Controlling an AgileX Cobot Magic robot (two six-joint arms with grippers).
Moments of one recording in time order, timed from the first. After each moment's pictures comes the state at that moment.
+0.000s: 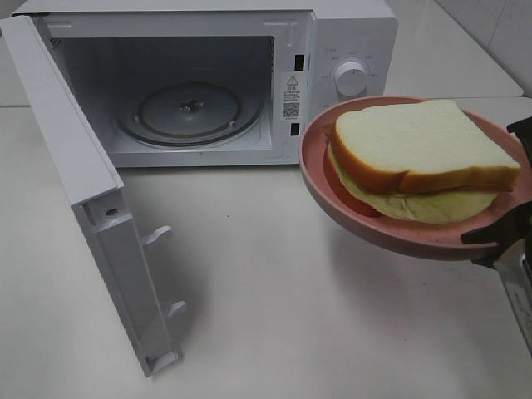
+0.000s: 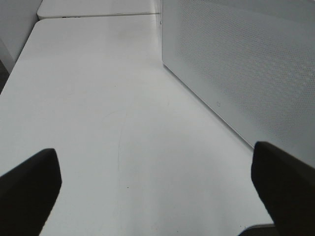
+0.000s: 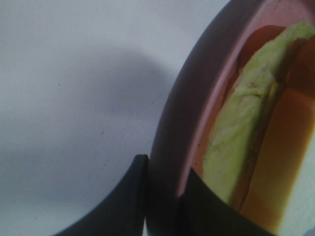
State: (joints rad) left arm 0.04 0.00 -0.50 -0.09 1.05 0.10; right arm 0.67 0.83 -0.46 -0.33 0.52 -1.13
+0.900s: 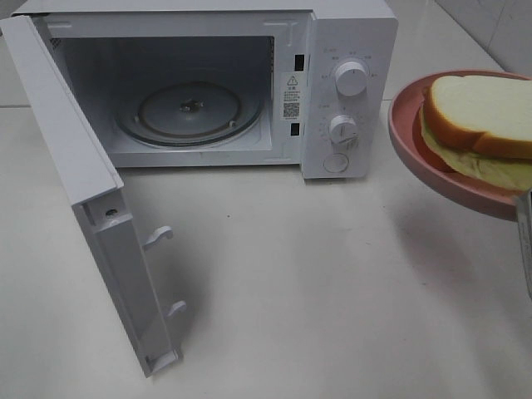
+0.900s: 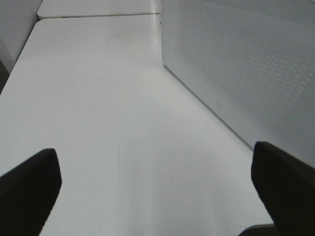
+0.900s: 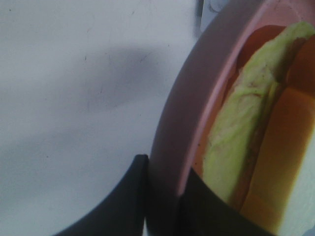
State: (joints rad) left arm 0.04 0.00 -0.50 -0.09 1.05 0.10; right arm 0.67 0.83 -0.46 -0.71 0.67 -0.56
